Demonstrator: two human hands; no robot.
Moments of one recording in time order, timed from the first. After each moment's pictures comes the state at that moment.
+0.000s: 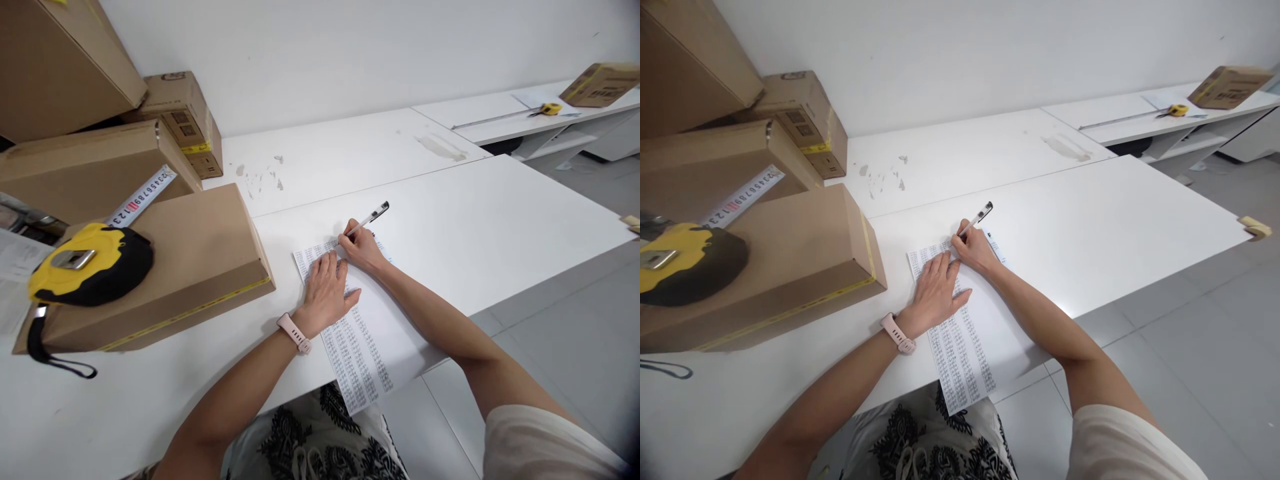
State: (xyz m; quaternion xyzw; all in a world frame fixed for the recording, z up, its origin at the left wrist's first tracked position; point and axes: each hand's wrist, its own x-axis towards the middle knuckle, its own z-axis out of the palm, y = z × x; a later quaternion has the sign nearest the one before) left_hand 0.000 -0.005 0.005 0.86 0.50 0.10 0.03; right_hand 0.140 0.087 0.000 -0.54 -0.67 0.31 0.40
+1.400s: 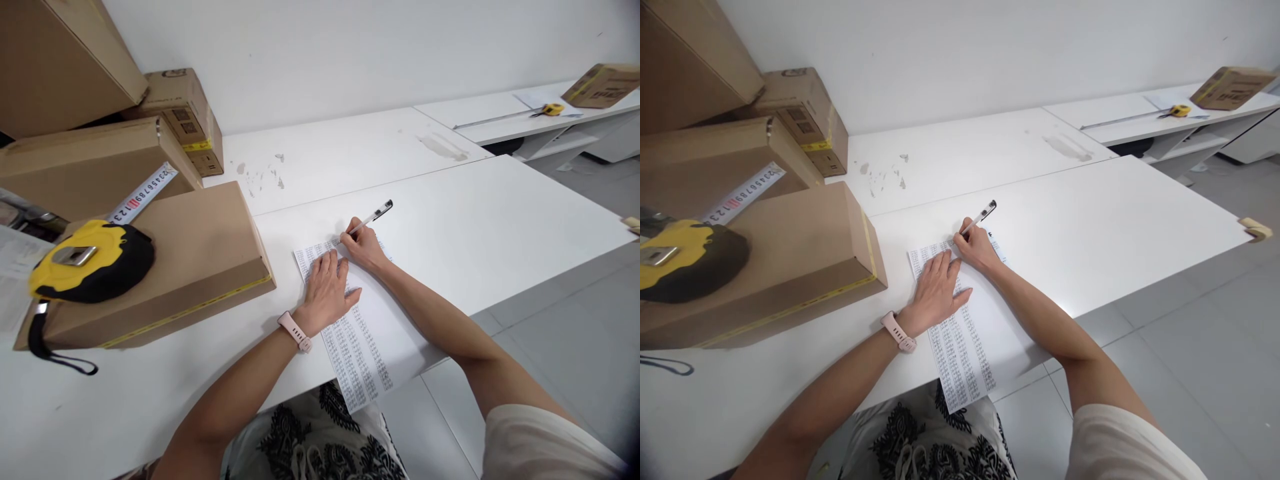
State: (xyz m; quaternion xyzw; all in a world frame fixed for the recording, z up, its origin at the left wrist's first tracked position) left_hand 0.000 -0.005 0.007 0.86 0.51 0.09 0.04; right_hand 0.141 0.088 -0.002 -0.54 -0.67 0.31 0.41
